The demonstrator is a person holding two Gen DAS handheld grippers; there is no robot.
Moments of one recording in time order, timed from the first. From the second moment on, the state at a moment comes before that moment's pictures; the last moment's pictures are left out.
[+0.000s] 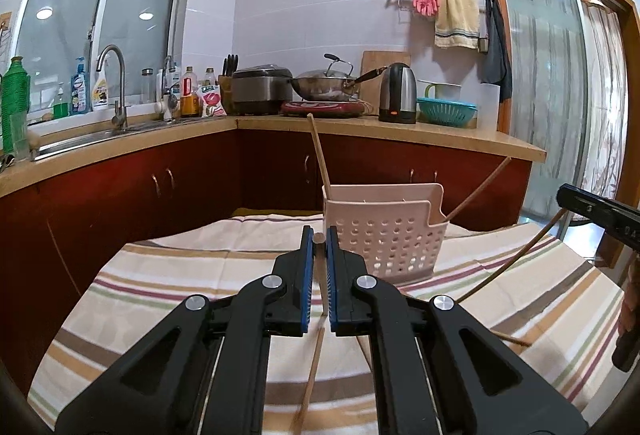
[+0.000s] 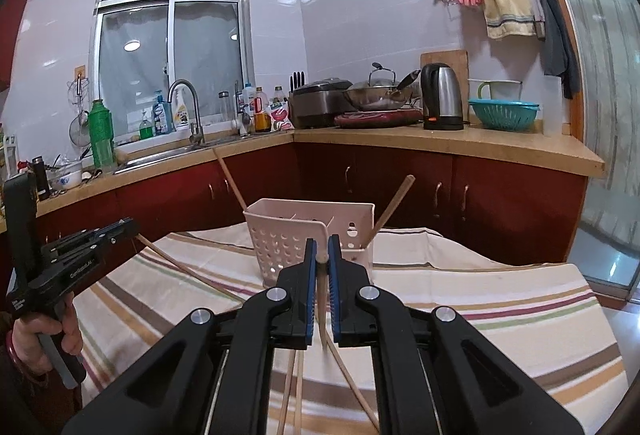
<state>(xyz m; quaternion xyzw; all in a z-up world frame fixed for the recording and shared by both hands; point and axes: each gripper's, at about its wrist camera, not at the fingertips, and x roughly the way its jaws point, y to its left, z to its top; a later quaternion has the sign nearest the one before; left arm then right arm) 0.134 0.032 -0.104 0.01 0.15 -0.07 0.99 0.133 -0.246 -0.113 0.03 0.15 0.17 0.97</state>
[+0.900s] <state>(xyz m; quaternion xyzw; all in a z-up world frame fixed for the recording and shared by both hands) 0.192 0.027 -0.049 0.00 0.10 -0.11 0.99 0.179 -0.235 -0.080 0.05 0.11 0.20 0.97</state>
